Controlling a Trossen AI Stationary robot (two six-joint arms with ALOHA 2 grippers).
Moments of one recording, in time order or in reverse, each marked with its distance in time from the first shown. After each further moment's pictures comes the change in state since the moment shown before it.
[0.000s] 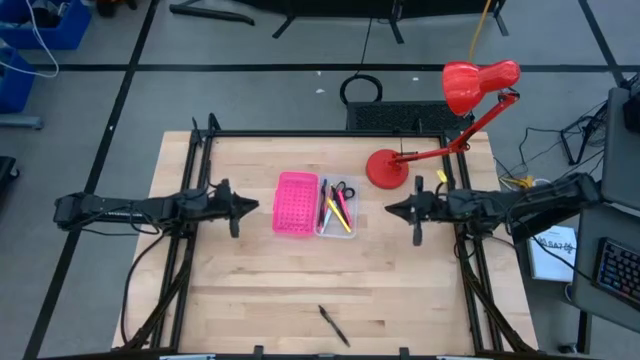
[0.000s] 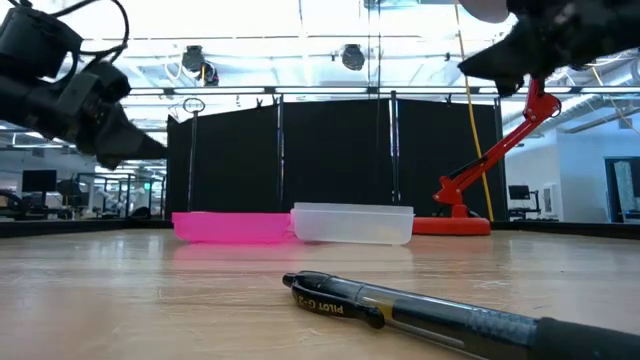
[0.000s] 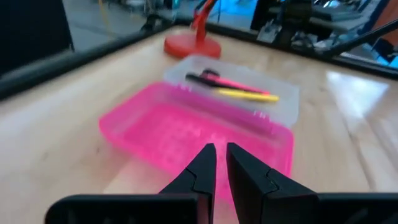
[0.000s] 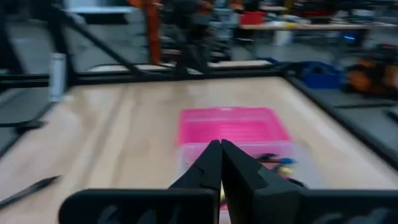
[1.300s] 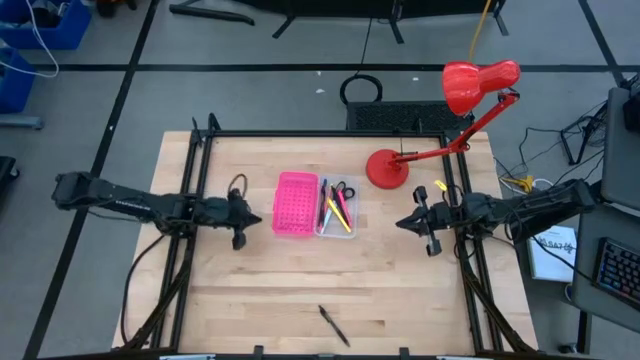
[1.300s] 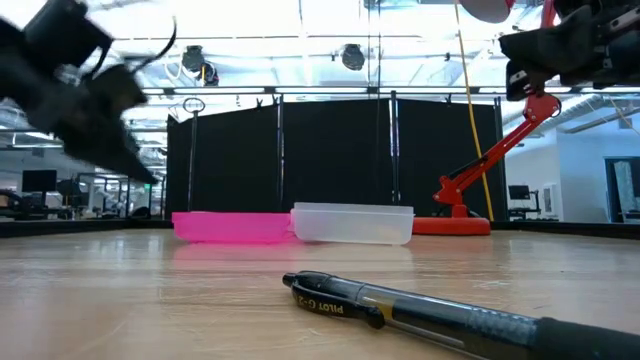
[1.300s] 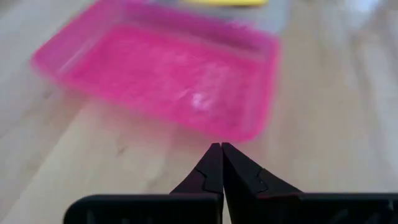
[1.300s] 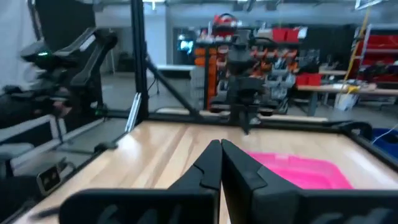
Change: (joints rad) left arm -0.123 0.340 0.151 -0.158 0.022 -0.010; right arm 0.003 -0.208 -0.265 0.329 -0.279 -0.071
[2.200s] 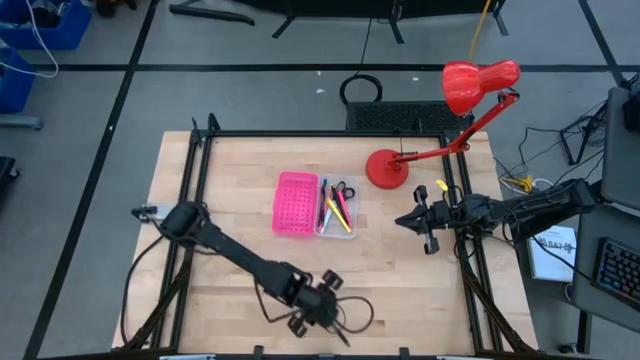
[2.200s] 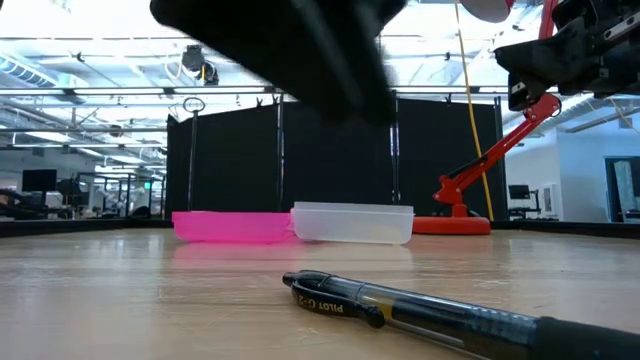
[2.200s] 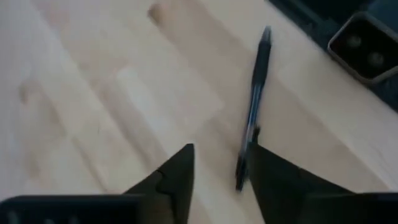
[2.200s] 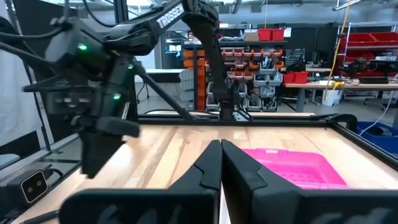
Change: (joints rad) left arm -0.435 1.359 1.445 -0.442 0.121 0.499; right arm 0.000 0.014 -0.040 0.078 0.059 0.024
